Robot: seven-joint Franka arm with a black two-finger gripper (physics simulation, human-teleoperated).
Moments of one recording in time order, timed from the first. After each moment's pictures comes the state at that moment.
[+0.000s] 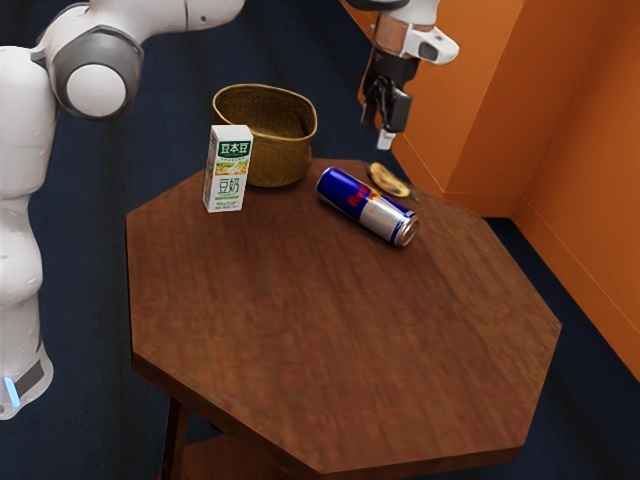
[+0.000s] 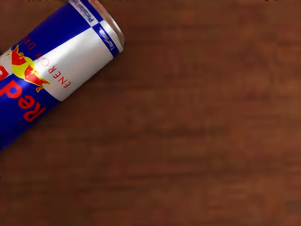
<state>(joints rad) 0.29 0.21 -0.24 -1.17 -0.01 1.38 0.09</state>
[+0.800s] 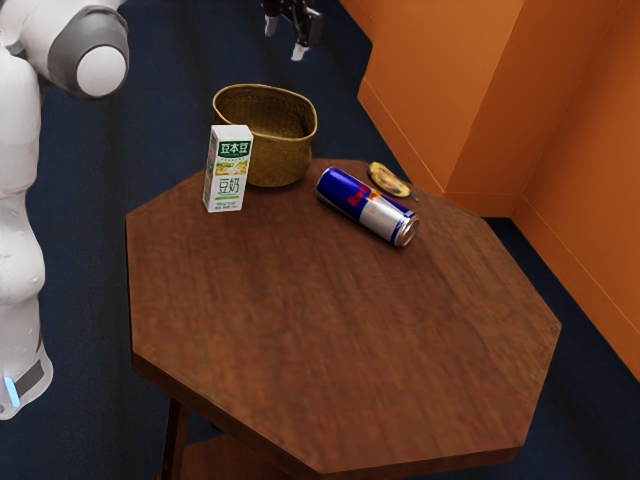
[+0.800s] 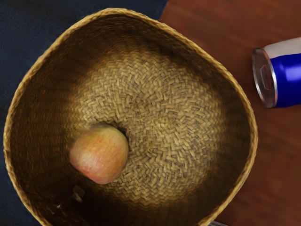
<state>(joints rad) 0.33 0.12 0.20 -1.22 0.10 1.38 0.11</state>
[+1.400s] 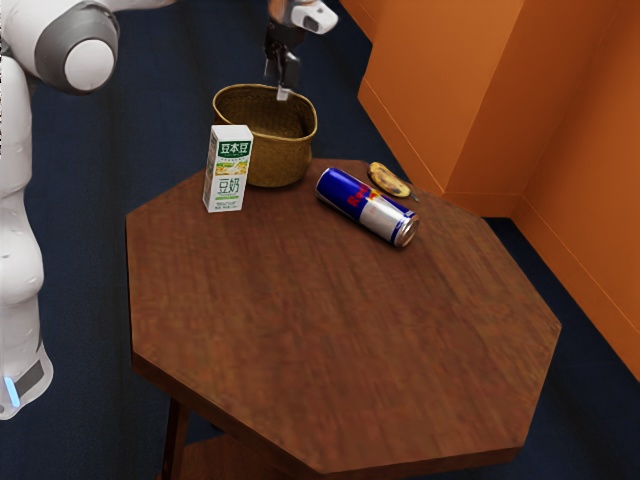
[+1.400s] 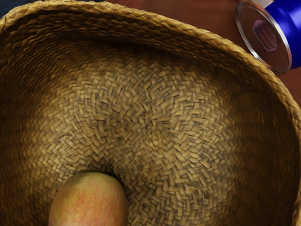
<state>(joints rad) 0.31 0.06 0.27 -1.56 0.05 1.68 0.49</state>
